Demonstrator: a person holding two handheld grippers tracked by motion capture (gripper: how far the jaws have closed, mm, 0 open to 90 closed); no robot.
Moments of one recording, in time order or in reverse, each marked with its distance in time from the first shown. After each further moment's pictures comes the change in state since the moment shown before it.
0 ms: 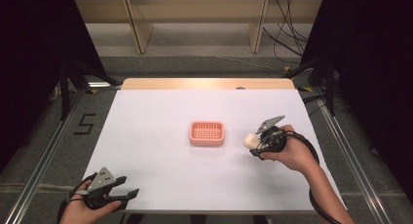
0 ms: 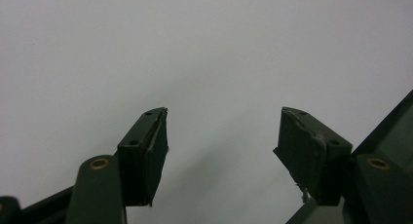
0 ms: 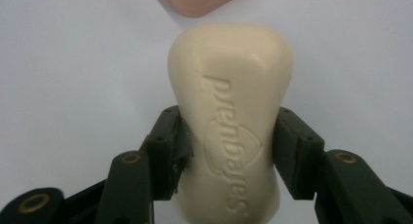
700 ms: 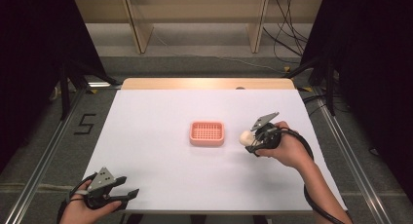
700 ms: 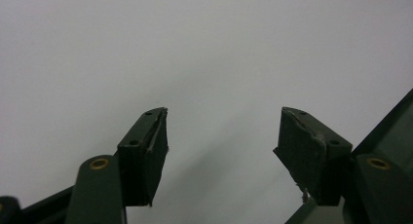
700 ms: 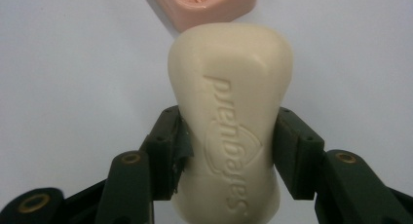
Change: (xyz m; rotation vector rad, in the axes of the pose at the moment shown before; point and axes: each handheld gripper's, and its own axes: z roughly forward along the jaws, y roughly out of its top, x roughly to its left) left arm 0.000 0.000 0.000 0.000 -0.003 -0.001; right arm 0.000 0.015 0.006 -0.015 0.012 -0.036
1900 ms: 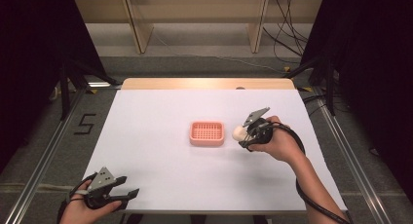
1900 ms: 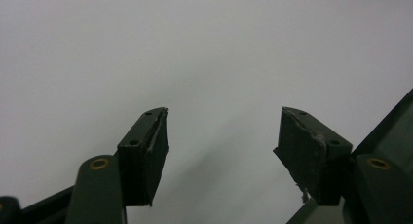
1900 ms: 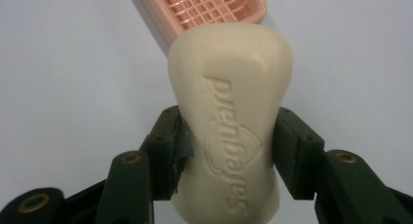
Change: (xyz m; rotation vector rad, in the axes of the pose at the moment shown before) left arm -0.002 0.000 0.001 -0.011 -0.007 -0.027; right arm 0.001 0.023 0.008 -0.015 -0.022 -0.061
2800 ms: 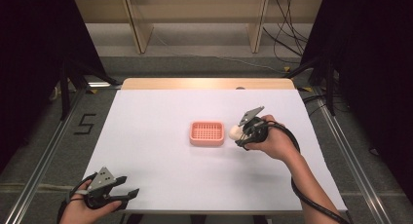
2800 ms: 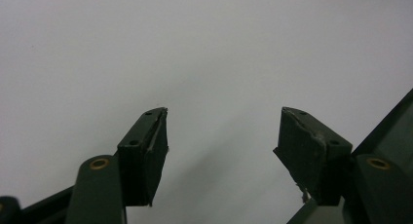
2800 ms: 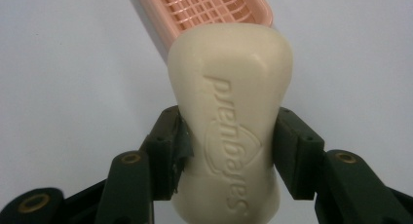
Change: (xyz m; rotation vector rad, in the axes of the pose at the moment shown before) left arm 0.001 0.000 -0.001 -0.001 0.006 0.015; right arm 0.001 0.010 0.009 0.006 0.009 -0.034
